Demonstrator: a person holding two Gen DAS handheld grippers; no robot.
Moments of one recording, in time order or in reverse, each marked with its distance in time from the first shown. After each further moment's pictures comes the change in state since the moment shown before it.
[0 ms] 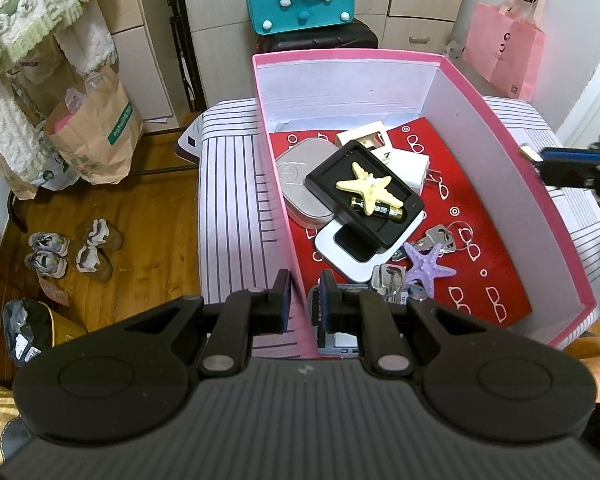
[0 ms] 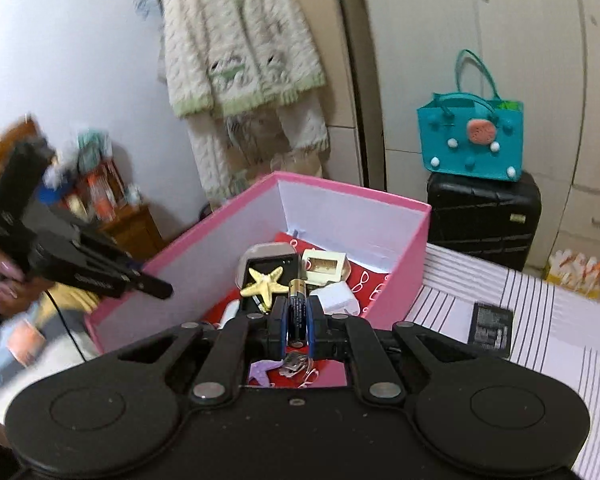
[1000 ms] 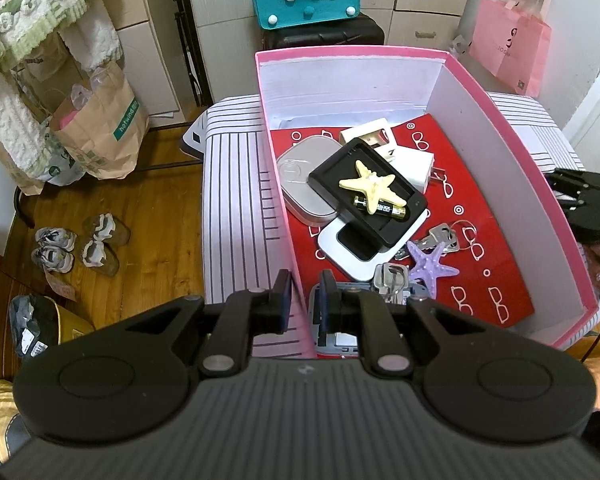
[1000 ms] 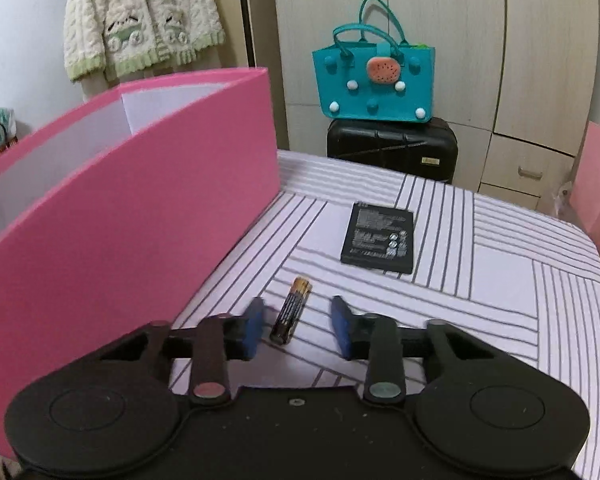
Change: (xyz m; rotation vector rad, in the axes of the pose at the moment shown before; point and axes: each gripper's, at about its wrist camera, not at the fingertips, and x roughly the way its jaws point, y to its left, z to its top) left arm -0.001 -0.002 0.003 -0.006 0.021 0.022; right arm 0.056 -0.090 -0.092 0.085 0.039 -0.245
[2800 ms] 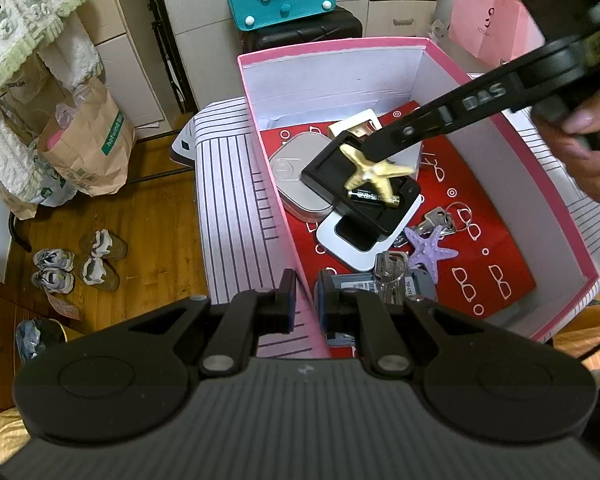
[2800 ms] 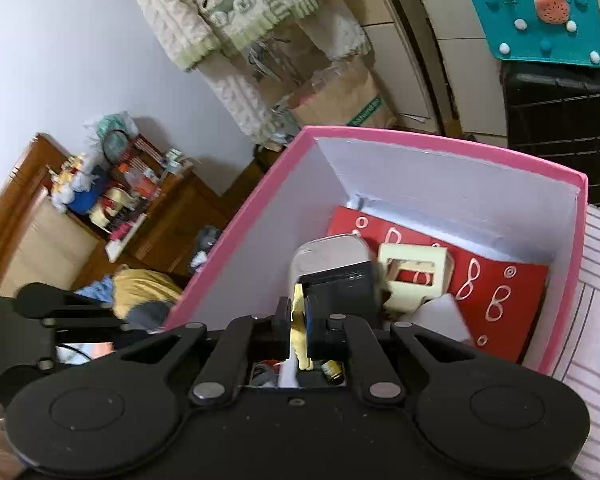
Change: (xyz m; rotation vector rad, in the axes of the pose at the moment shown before) left arm 0.000 -0.003 0.002 0.096 0.015 -0.017; right arm 0.052 0.098 0.139 0.116 0.288 0.510
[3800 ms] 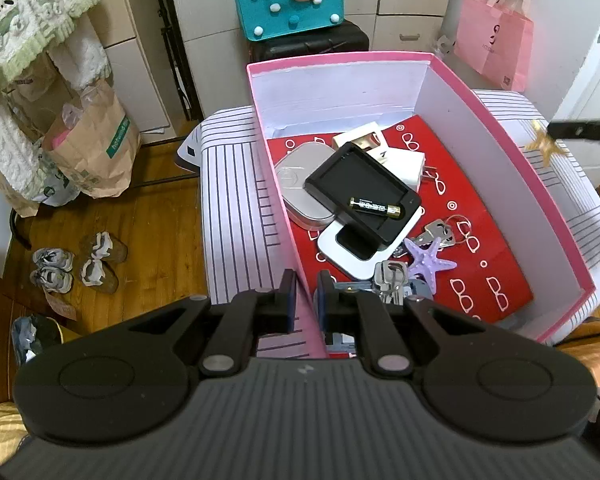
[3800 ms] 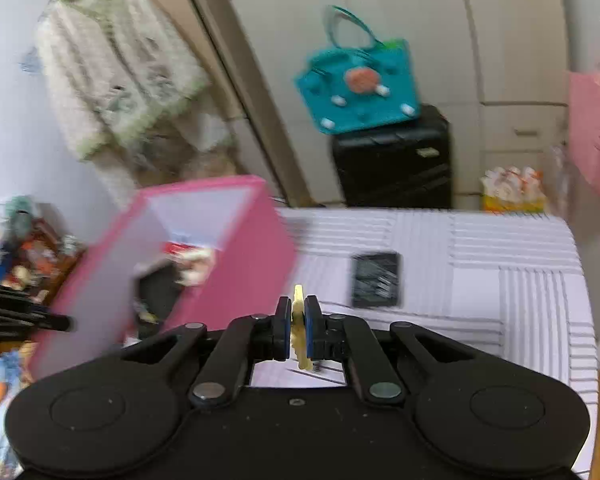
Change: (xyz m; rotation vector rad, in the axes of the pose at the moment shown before) left arm -0.003 0.000 -0.004 -0.037 -0.041 0.004; right arm -0.156 -0.059 -0.105 0.099 -0.331 -0.323
